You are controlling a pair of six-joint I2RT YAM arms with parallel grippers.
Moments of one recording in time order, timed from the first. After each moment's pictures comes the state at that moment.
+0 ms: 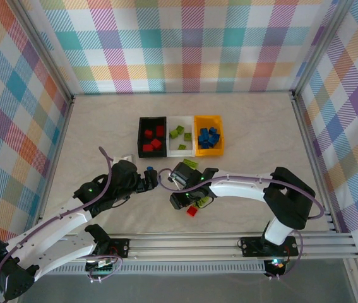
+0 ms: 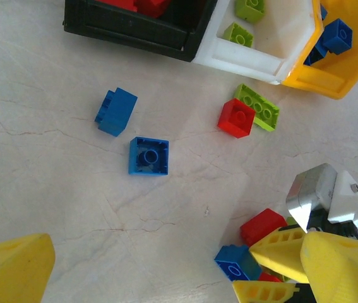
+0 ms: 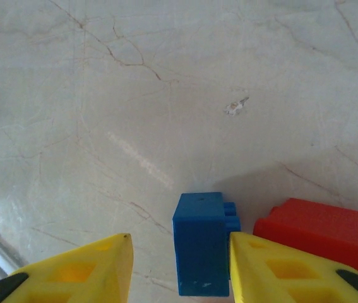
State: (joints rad) left arm -0.73 0.84 0.68 -0.63 -0.17 -0.84; right arm 1.05 1.66 0.98 -0.48 -0.13 0.43
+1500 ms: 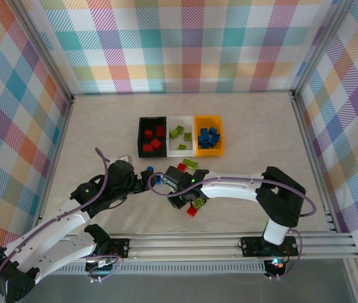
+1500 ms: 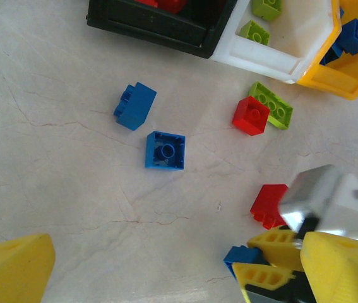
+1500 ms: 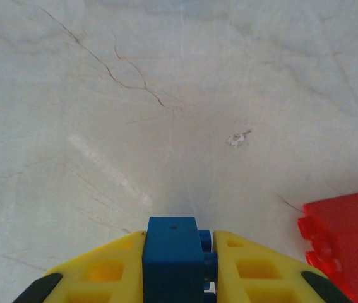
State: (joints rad) left arm -0.69 0.81 0.68 -0.69 -0.15 -0.84; right arm 1.11 1.70 1.07 -0.53 0.02 0.39
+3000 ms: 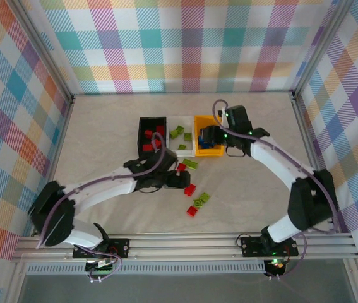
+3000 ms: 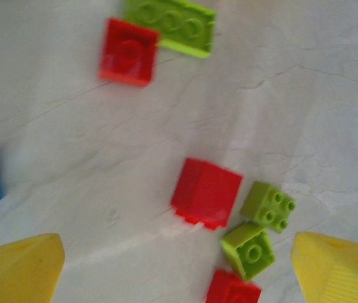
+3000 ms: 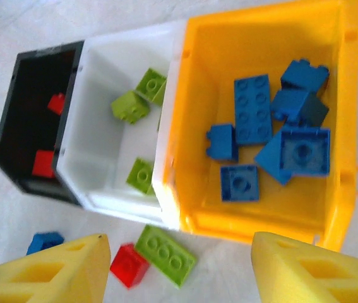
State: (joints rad) left arm -0.86 1.47 0.98 -0.51 0.02 -0.71; right arm 0.42 1.49 1.11 -0.40 -0.20 0.44
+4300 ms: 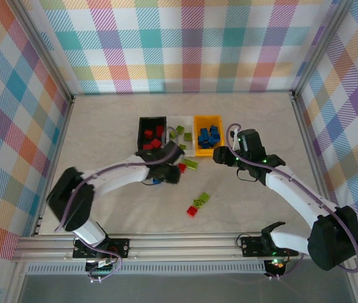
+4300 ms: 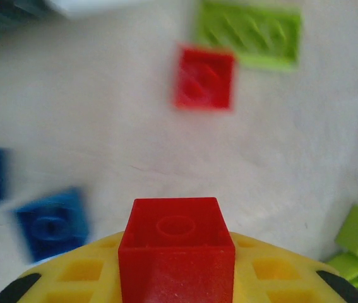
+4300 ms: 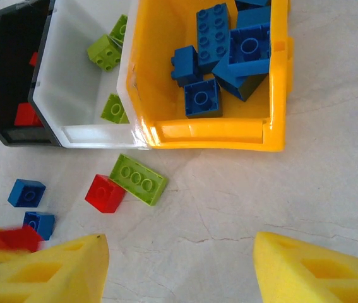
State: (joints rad) left arm -0.75 1.56 1.08 -0.66 -0.08 -0.54; right arm 0.43 1.18 0.81 -0.38 -0.15 0.47
